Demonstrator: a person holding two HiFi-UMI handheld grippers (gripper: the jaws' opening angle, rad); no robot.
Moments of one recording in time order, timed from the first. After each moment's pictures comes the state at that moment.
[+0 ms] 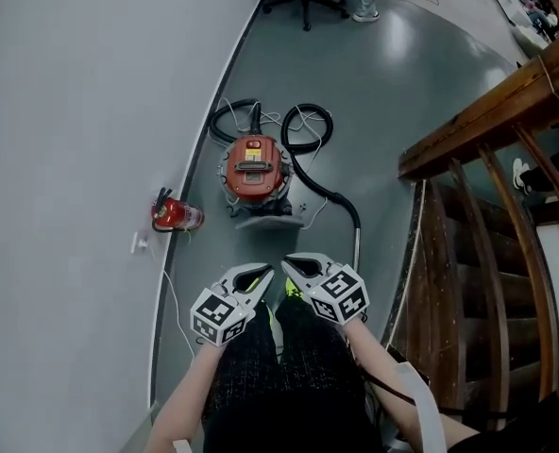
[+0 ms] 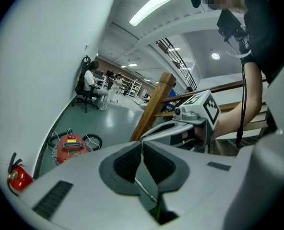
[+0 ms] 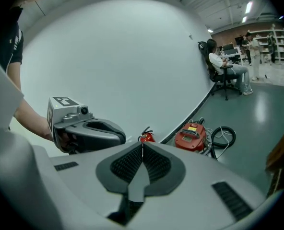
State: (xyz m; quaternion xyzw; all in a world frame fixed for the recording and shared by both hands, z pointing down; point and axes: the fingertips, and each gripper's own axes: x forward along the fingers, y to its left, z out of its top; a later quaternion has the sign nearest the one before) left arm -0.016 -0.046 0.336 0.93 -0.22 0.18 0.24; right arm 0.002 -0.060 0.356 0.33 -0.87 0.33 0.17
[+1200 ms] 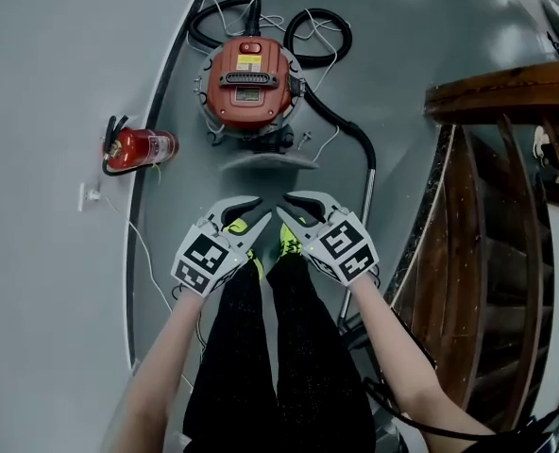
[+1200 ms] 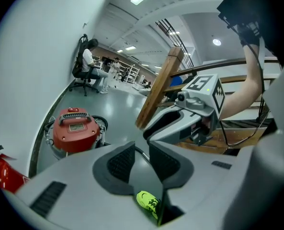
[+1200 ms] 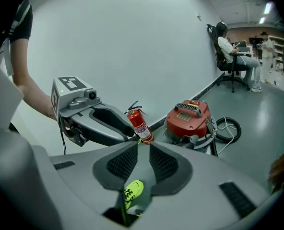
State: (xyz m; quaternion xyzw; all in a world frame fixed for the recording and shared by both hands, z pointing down) left arm -0.032 -0.098 0.539 0.92 -0.18 0.26 0.24; right arm -0.016 -0.100 0.551 0.29 -0.87 0.30 0.26
